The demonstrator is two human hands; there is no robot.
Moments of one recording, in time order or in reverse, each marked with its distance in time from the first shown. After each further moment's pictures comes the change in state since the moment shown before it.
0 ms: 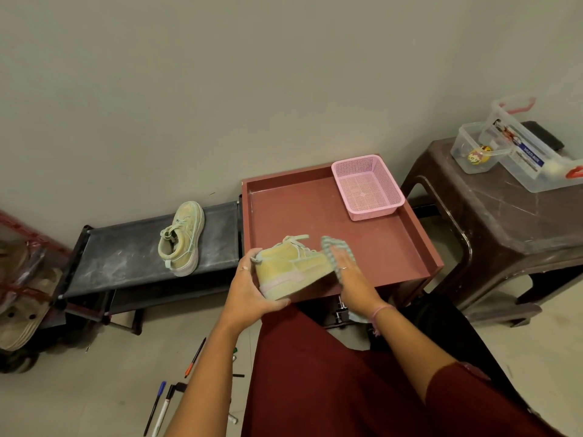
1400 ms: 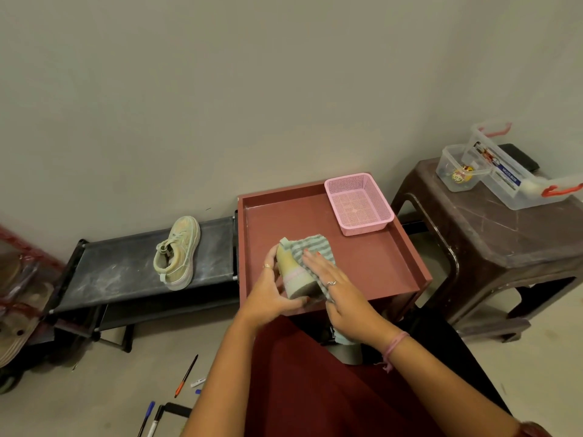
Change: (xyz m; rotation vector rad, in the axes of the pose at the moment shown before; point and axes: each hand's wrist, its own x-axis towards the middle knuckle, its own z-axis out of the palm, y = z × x) left_hand 0.008 0.052 0.031 -0.117 -0.189 -0.047; right_hand -0.040 -0.069 -0.049 0.123 0.072 -0.322
